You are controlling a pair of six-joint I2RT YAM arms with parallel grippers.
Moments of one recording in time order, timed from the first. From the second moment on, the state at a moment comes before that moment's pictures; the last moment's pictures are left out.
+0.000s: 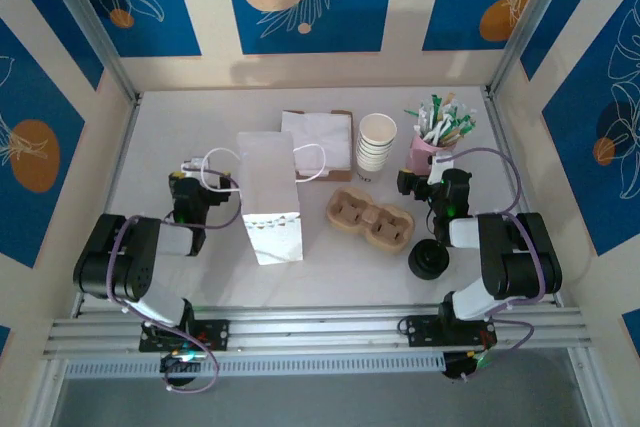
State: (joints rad) left arm -0.11 1.56 0.37 0.86 -0.21 0.06; right arm 0.01 1.52 0.39 0.72 -0.10 0.08
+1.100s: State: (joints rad) left arm -0.11 1.30 0.32 0.73 -0.17 0.05; right arm 0.05 1.19 0.40 0.47 -0.01 0.12
